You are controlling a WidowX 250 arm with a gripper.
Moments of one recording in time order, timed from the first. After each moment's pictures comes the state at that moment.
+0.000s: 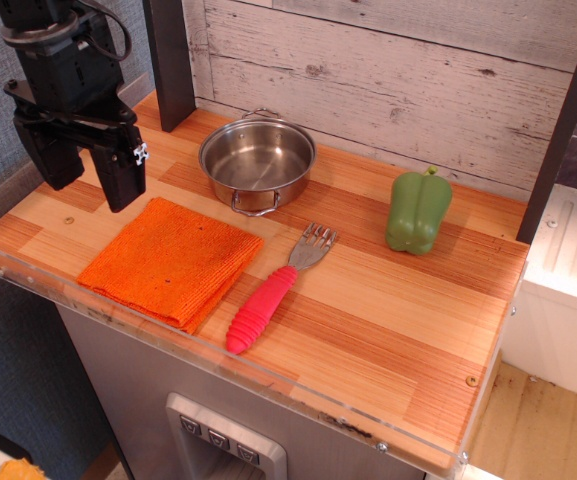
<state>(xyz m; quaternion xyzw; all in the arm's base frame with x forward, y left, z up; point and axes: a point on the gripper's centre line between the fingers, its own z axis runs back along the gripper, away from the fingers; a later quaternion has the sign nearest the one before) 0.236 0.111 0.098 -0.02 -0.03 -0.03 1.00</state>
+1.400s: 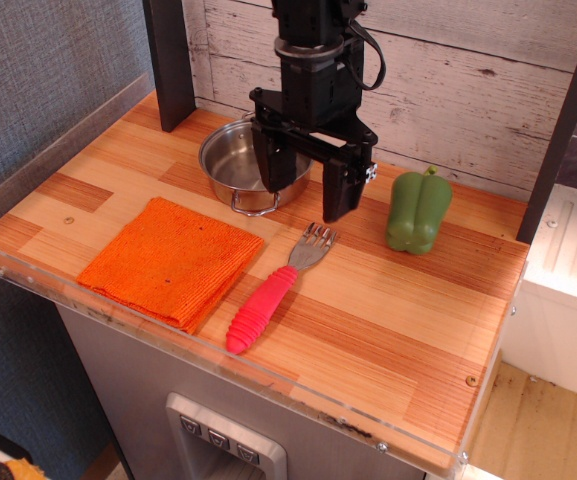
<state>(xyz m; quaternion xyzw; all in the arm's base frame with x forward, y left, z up) 0.321 -0.009 0.071 -0.03 0.01 -0.14 0.99</state>
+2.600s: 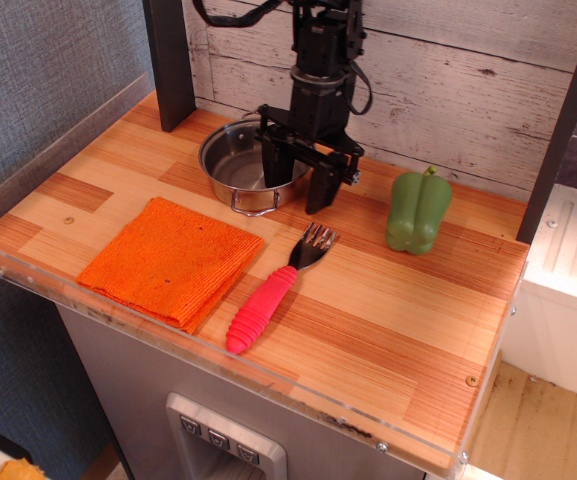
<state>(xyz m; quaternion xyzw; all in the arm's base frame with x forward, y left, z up) 0.379 0.033 0.011 0.02 0.06 -0.10 0.99</state>
